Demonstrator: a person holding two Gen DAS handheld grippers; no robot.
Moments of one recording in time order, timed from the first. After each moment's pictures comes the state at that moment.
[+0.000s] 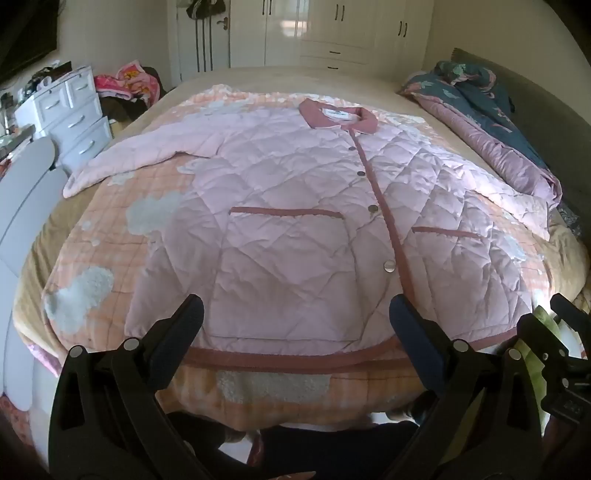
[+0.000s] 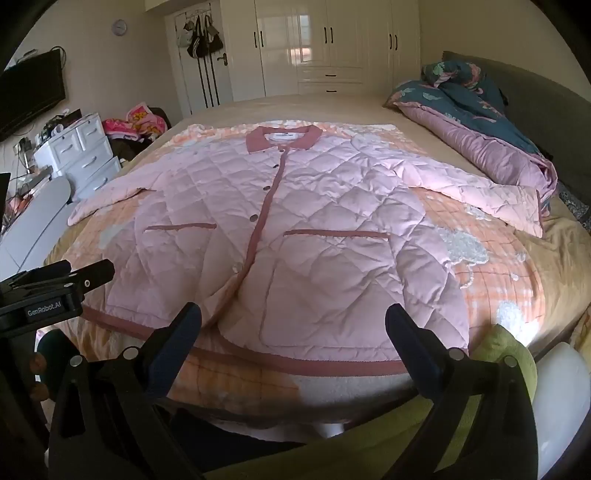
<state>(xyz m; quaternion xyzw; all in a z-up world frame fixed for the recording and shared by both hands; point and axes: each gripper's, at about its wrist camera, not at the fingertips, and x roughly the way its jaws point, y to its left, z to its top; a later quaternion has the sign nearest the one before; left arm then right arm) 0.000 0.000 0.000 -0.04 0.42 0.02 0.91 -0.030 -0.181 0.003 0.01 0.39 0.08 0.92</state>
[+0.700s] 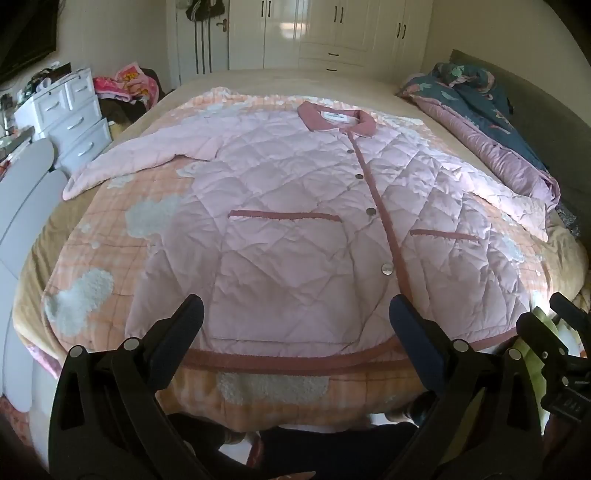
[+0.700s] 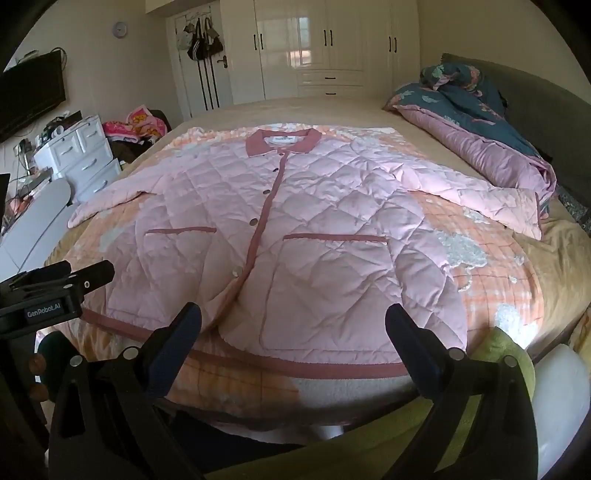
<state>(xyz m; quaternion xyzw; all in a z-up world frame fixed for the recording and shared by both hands) 0.002 -0.001 0.006 -0.04 0.41 0.02 0.91 -0.029 -0.181 0.008 0.01 0.37 0.08 0.92</state>
